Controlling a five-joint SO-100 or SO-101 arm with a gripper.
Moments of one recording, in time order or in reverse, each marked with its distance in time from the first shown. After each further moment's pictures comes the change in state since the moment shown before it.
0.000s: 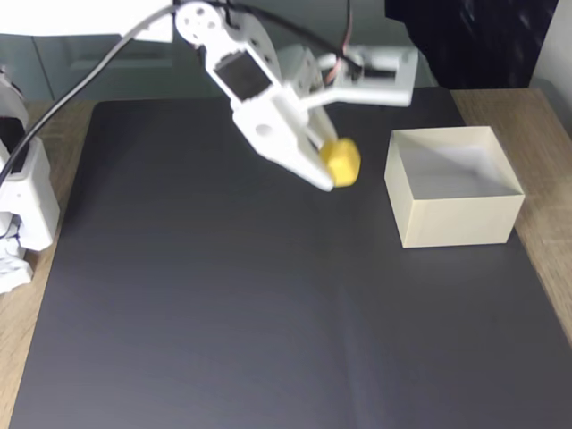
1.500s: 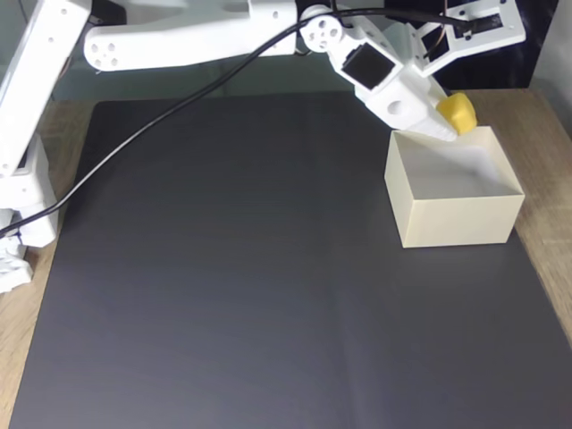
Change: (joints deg) arm -5.2 -45.0 -48.4 -10.1 -1.9
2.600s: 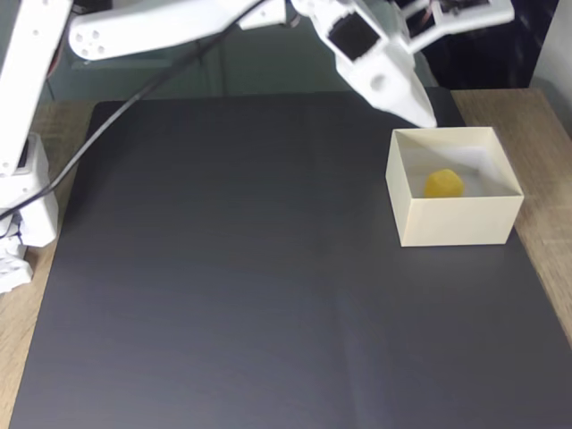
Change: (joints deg) arm -1.1 7.4 -1.2 15.4 -2.7
